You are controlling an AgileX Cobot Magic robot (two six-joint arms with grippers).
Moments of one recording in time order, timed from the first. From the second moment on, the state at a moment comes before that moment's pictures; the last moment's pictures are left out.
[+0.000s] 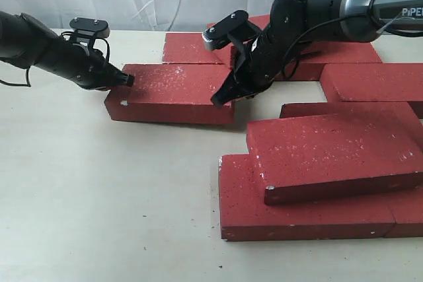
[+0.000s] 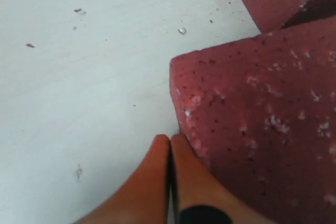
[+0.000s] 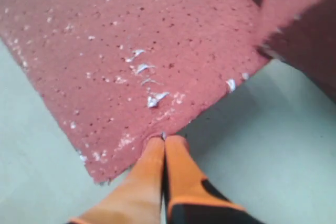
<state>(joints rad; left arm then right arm) -0.11 2.17 -1.34 -0.96 0.38 1.05 0.50 2.02 -1.40 0.16 0.57 -0.44</state>
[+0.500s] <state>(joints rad) -0.11 2.16 -1.34 -0.95 0.41 1.05 0.45 2.08 -1.40 0.08 0.46 -0.41</state>
